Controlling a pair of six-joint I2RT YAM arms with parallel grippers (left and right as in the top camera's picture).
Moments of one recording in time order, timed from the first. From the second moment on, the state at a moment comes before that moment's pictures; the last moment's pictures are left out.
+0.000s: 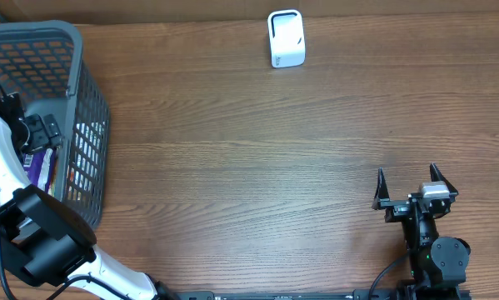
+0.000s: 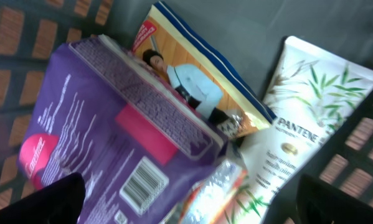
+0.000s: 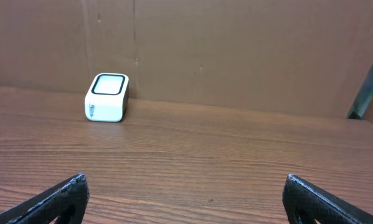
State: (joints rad) left arm 0.66 1.93 1.74 -1.10 -0.10 0.20; right arm 0.05 0.01 0.02 -0.03 -0.01 -0.08
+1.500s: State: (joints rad) left arm 0.67 1.99 2.26 -1.28 0.14 -0.01; right arm 0.05 0.01 0.02 -0.03 -0.01 -0.08
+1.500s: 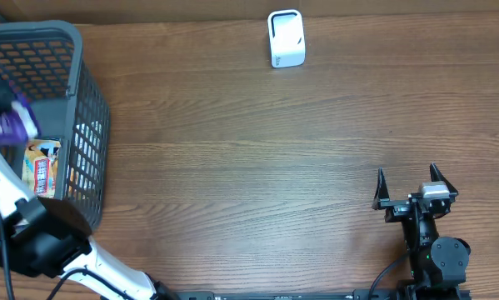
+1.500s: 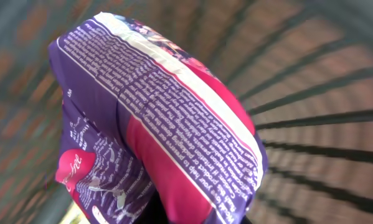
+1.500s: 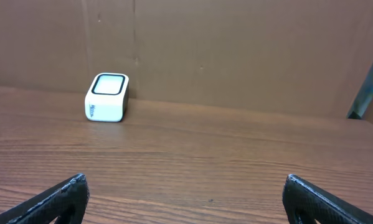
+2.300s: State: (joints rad) left arm 0.13 1.82 2.41 -1.26 1.14 -0.13; right arm 0.05 0.01 0.02 -0.03 -0.01 -0.08
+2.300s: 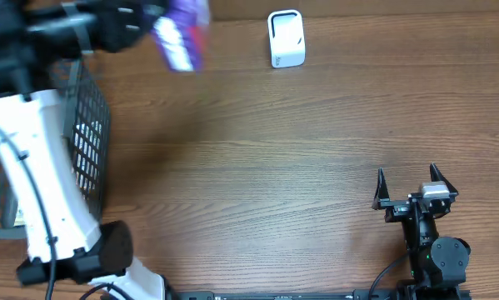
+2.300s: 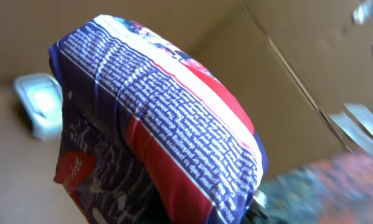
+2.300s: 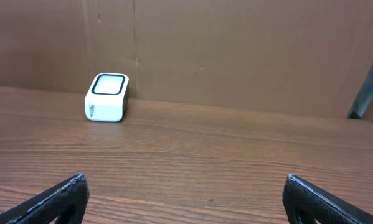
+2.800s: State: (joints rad) left arm -0.33 2.27 2.41 -1.55 0.80 -0.10; right arm 0.05 0.01 0.02 -0.04 -0.01 -0.08
